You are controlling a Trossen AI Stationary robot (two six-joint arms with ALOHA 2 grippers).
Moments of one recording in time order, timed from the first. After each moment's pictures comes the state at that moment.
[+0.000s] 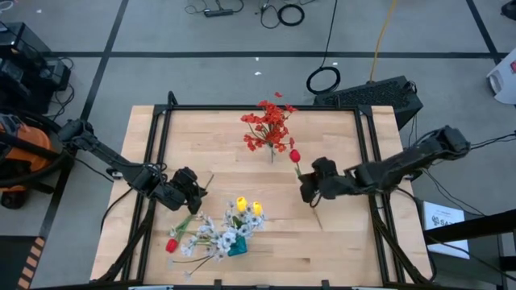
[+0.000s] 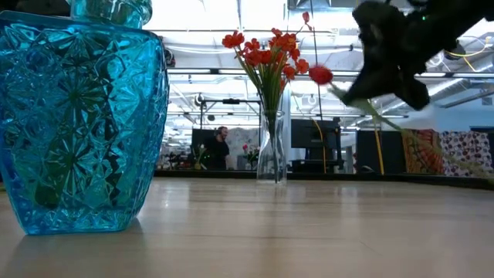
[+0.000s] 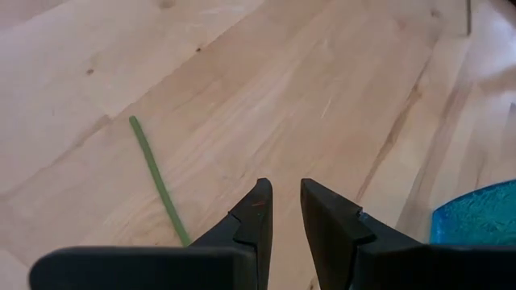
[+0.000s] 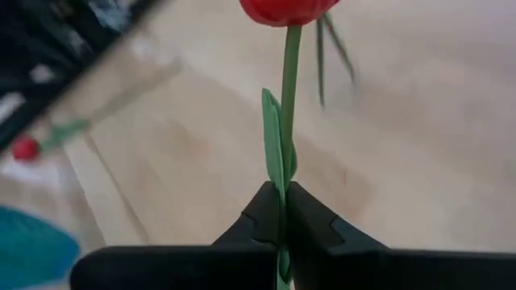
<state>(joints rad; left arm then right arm) -0.53 0.95 0.50 -0.48 -0.48 -1.15 0.32 1.18 0.65 -0.27 0.57 1.06</state>
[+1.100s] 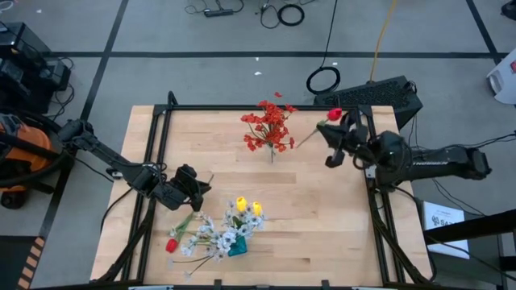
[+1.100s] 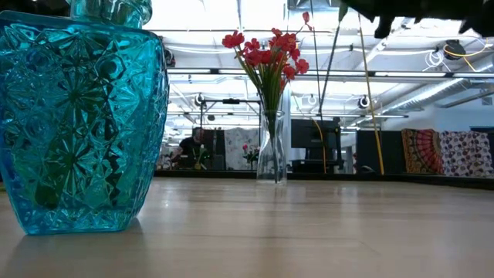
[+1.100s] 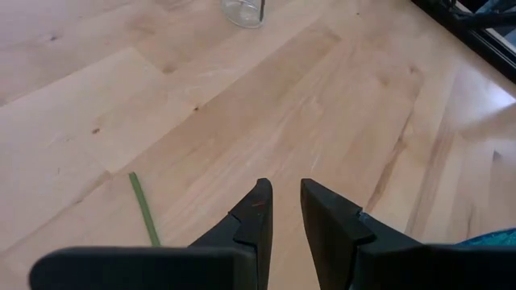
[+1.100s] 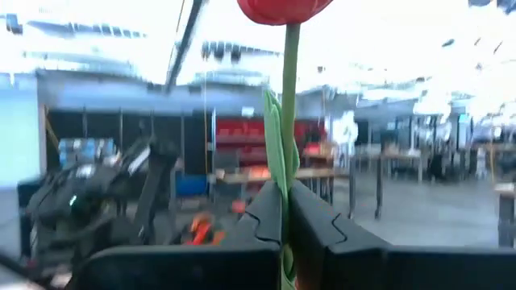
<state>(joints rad) -0.53 0.95 0.50 -0.40 -0.61 -1.09 -0.10 0.73 0.43 0.67 0.28 -0.08</state>
